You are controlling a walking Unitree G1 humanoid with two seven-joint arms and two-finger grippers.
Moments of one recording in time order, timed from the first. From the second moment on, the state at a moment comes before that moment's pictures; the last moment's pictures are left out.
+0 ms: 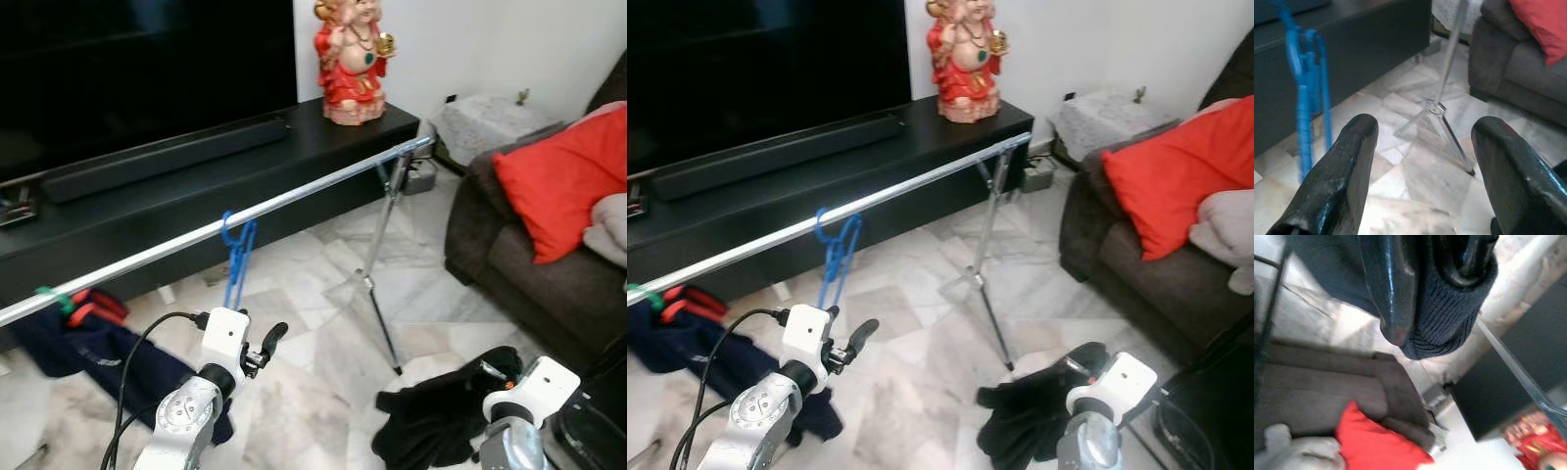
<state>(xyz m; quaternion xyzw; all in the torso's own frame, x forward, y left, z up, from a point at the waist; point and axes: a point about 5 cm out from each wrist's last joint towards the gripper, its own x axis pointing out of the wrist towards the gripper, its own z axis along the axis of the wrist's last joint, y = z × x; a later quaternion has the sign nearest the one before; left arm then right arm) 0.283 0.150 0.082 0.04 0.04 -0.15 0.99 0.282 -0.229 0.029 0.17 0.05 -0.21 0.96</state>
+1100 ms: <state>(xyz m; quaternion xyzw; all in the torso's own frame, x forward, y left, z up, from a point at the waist) 0.274 0.173 0.084 0.06 0.04 -0.07 1.00 0.282 -0.219 0.025 0.18 0.06 -0.19 0.96</state>
